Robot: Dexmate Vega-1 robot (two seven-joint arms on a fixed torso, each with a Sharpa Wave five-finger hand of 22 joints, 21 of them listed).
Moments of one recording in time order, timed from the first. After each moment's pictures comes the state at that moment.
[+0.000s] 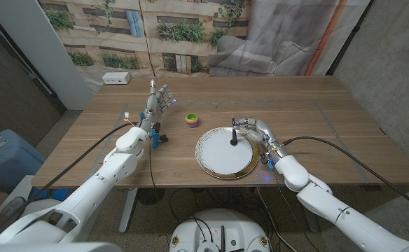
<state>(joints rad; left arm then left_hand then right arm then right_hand) 0.84 0.51 0.37 -1.30 -0.65 -0.29 -0.03 0.01 0.07 -0.13 0.14 0.21 0.06 -0.21 0.19 0.19 0.09 -0.15 0.20 0.19 0.17 -0.04 0.18 0.18 0.33 0.02 0.20 0.18 -1.05 -0.57 -0.52 -1.50 0.12 0.44 -0.21 0.98 0.11 0.32 -0.16 0.18 0.91 -0.22 0.57 0.20 1.09 -0.22 0.23 0.24 0.48 -0.04 0.51 0.32 0.42 -0.05 0.20 0.17</state>
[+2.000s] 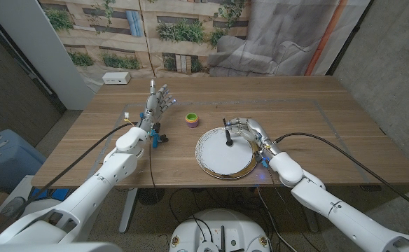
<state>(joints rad) 0.84 0.51 0.37 -1.30 -0.65 -0.29 -0.03 0.01 0.07 -0.13 0.14 0.21 0.06 -0.21 0.19 0.19 0.09 -0.15 0.20 0.19 0.17 -0.04 0.18 0.18 0.33 0.02 0.20 0.18 -0.98 -0.54 -0.58 -1.44 0.10 0.47 -0.14 0.98 0.11 0.31 -0.16 0.19 0.91 -0.22 0.56 0.19 1.09 -0.22 0.23 0.24 0.48 -0.04 0.51 0.32 0.41 -0.04 0.20 0.17</state>
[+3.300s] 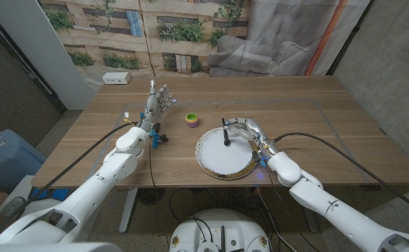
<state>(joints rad) 0.84 0.51 0.37 -1.30 -0.65 -0.29 -0.03 0.01 0.07 -0.13 0.14 0.21 0.06 -0.21 0.19 0.19 0.09 -0.15 0.20 0.19 0.17 -0.04 0.18 0.18 0.33 0.02 0.20 0.18 -0.97 -0.53 -0.58 -1.42 0.11 0.49 -0.13 0.98 0.11 0.31 -0.16 0.18 0.91 -0.22 0.55 0.19 1.09 -0.22 0.23 0.24 0.48 -0.04 0.50 0.33 0.41 -0.04 0.20 0.17</state>
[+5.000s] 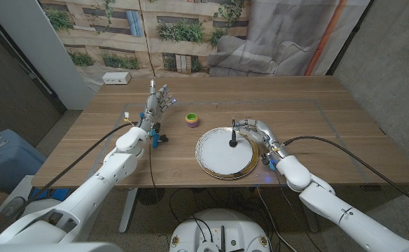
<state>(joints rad) 0.84 0.51 0.37 -1.30 -0.65 -0.29 -0.03 0.01 0.07 -0.13 0.14 0.21 0.06 -0.21 0.19 0.19 0.09 -0.15 0.20 0.19 0.17 -0.04 0.18 0.18 0.33 0.02 0.20 0.18 -1.06 -0.60 -0.52 -1.53 0.11 0.42 -0.20 0.98 0.11 0.30 -0.16 0.19 0.91 -0.22 0.55 0.19 1.09 -0.22 0.23 0.25 0.48 -0.04 0.50 0.33 0.41 -0.04 0.20 0.17</state>
